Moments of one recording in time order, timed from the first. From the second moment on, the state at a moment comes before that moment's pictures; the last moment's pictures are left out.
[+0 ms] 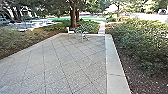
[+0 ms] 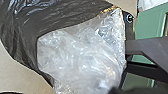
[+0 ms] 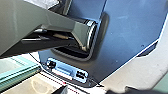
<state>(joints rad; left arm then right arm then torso) 1.50 2.92 -2.47 -0.01 -0.02 0.12 -1.61 3.08 -2.76 -0.76 -0.02 0.66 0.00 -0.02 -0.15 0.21</state>
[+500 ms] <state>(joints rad) 1.32 2.75 -2.28 -0.15 0.02 0.12 -1.60 3.08 -2.76 -0.76 -0.02 0.66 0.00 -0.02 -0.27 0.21</state>
